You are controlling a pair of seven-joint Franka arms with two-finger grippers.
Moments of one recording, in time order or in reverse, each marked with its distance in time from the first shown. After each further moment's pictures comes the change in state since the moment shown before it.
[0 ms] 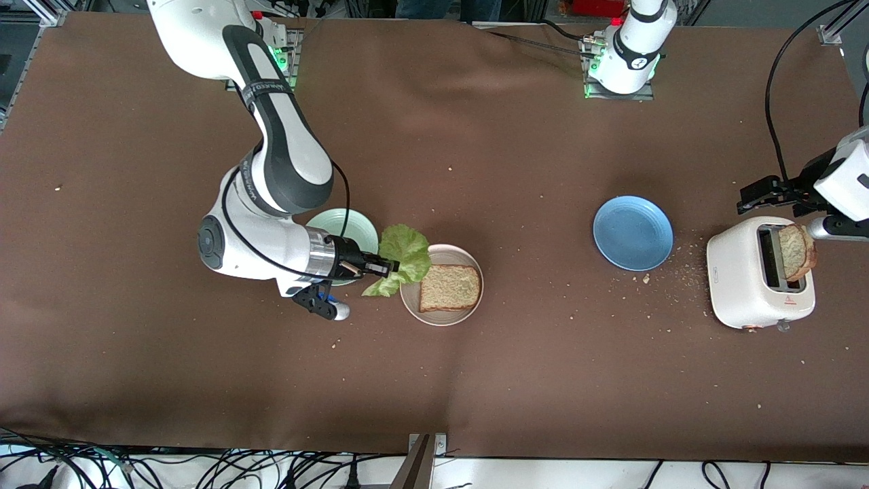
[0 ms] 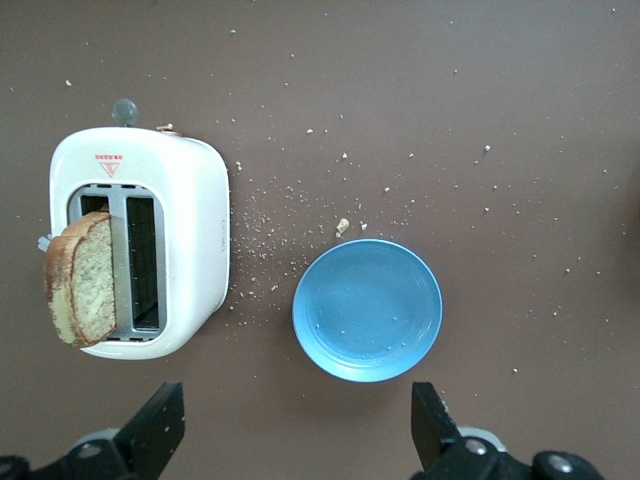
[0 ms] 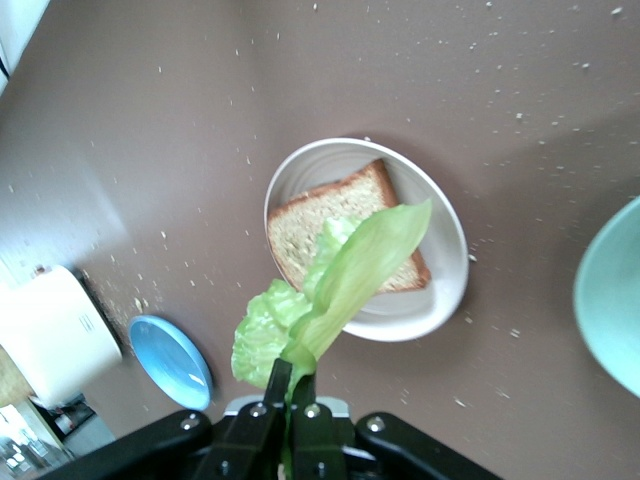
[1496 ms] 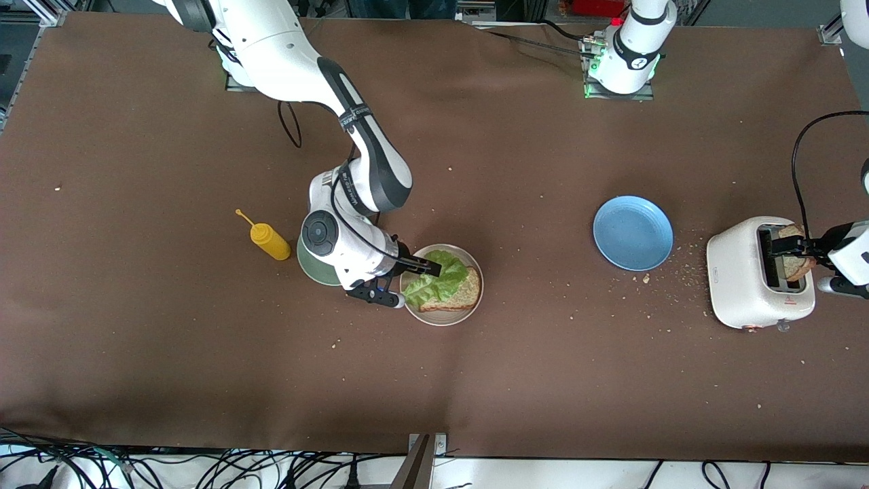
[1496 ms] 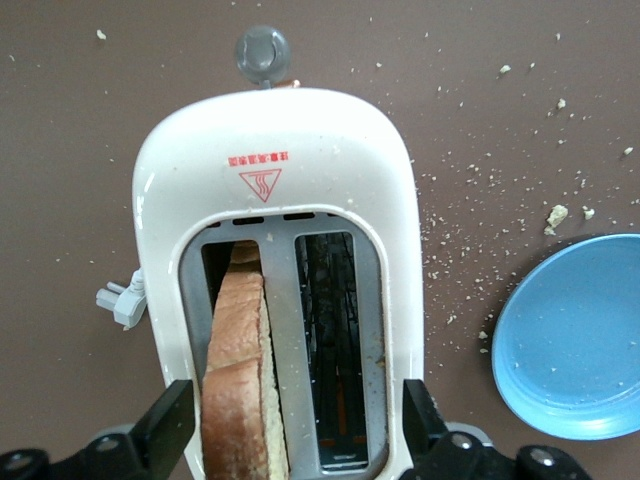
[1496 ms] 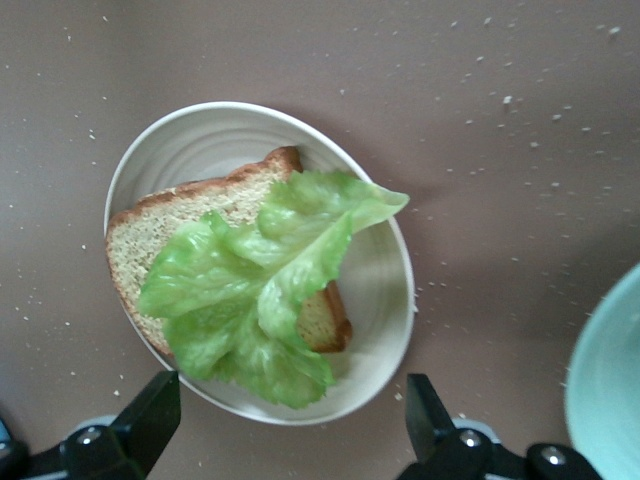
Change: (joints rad) left arm 0.258 0.337 0.004 0.008 0.035 0.233 0.375; right arm 0.176 0.111 -0.093 -0.017 -0.196 0.059 -0.017
